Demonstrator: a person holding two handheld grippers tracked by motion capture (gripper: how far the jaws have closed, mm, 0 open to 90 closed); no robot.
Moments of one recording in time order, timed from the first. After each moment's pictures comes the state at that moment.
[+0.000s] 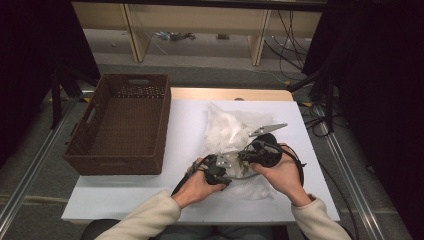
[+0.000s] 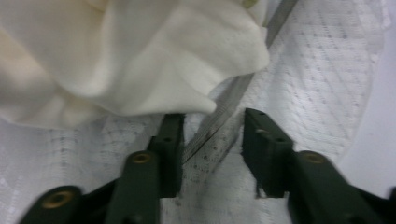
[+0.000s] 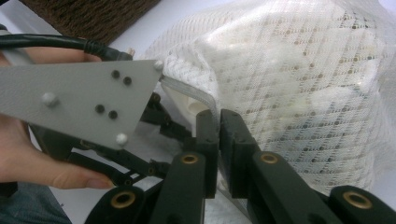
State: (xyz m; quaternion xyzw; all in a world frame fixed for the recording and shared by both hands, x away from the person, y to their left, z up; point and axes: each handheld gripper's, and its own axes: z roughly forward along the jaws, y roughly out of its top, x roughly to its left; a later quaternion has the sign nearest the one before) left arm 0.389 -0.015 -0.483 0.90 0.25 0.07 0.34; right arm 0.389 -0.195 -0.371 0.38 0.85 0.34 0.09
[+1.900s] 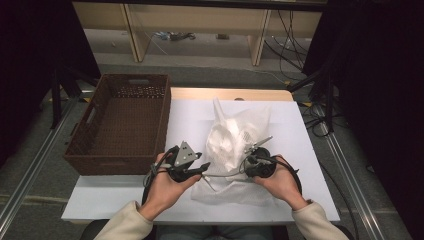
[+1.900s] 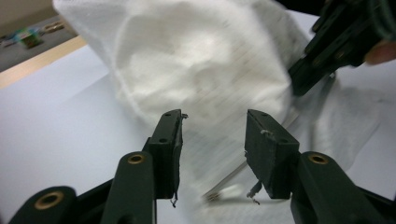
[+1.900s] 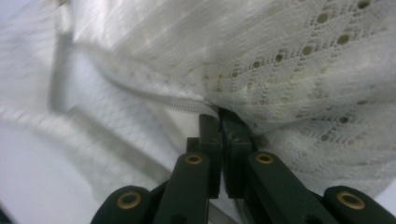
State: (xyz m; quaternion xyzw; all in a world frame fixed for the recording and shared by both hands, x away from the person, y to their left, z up) left arm 0.358 0.070 -0.421 0.82 0.31 0.19 0.44; right arm 0.399 -0.203 -0.434 0.41 0.89 0.20 0.08
